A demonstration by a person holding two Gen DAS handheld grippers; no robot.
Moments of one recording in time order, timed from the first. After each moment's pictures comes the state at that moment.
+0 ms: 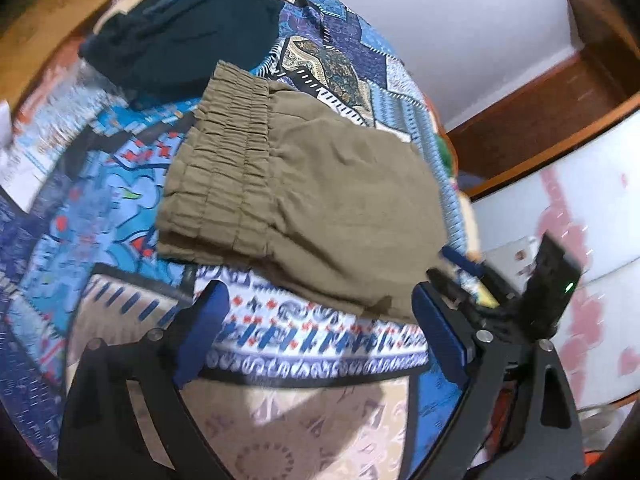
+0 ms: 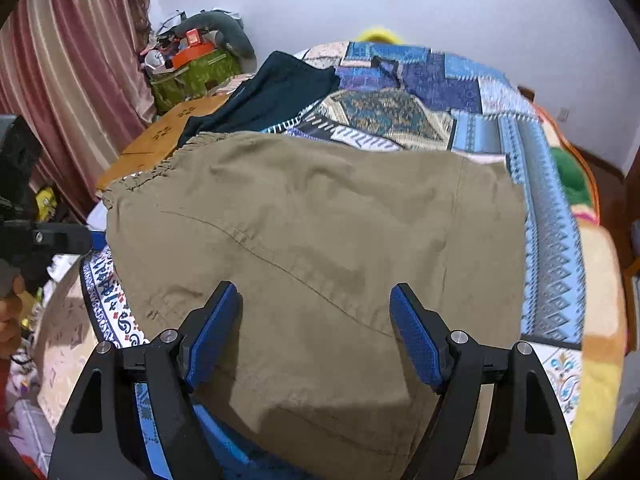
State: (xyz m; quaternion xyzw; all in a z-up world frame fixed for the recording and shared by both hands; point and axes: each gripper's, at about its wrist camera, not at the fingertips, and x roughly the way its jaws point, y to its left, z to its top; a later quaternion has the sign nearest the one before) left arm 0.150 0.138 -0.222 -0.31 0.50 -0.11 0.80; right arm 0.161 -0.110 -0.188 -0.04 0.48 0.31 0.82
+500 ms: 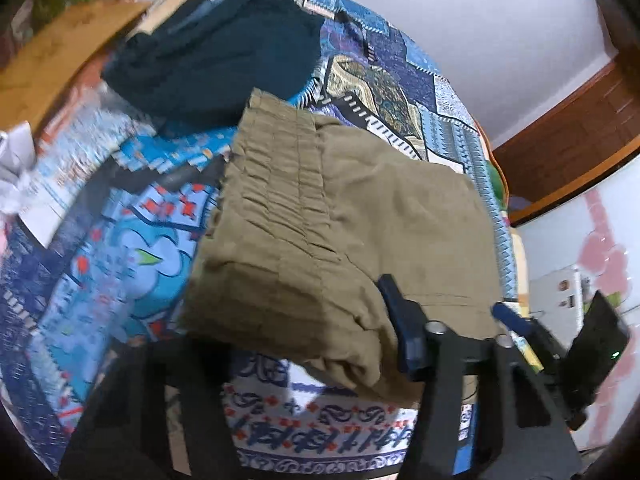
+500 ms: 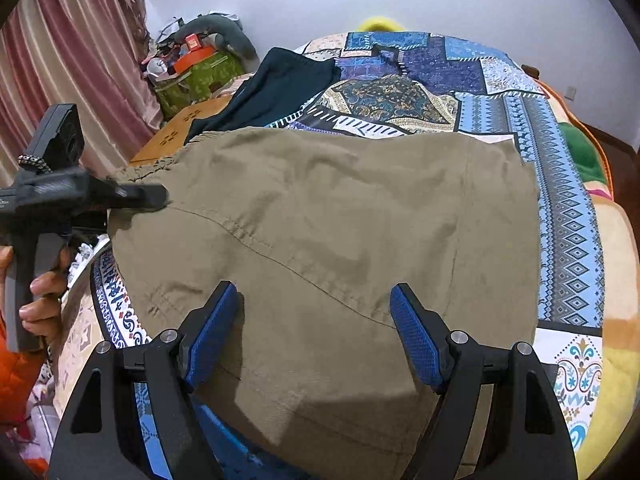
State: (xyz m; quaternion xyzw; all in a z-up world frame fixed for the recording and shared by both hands) left arm 0.189 0.139 -0.224 -0.25 0.49 -0.01 0.83; right arm 0.155 -0.115 -0.189 -0.02 0.48 0.32 0.82
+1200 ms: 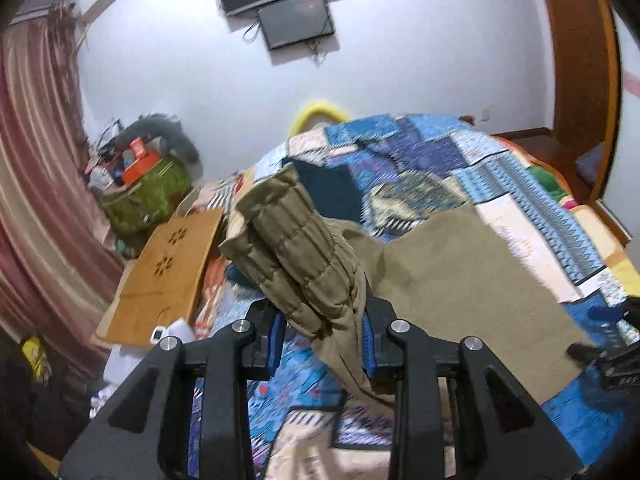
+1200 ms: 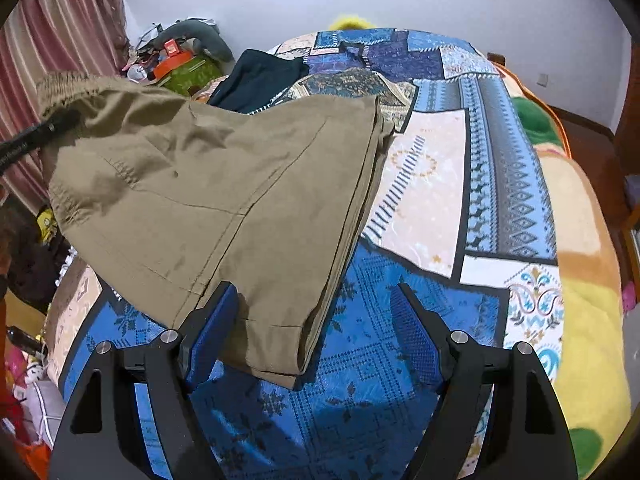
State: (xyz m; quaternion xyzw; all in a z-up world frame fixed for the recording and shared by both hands) left arm 0.138 0.083 -0.112 0.09 0.33 0.12 0.93; right arm 0.132 -0.159 -0.190 0.00 0.49 0.28 0.82
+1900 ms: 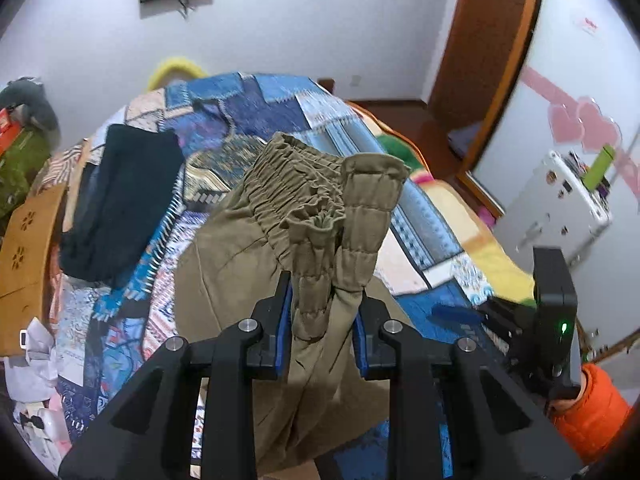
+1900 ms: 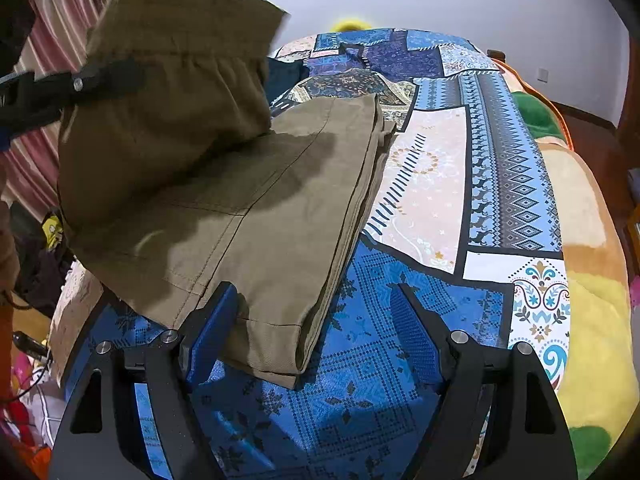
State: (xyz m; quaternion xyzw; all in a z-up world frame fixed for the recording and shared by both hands) left arm 0.176 -0.001 -0.128 0.00 0.43 -0.13 0.89; right arm 0.130 -0.162 -0.190 0.01 0.49 0.29 0.82
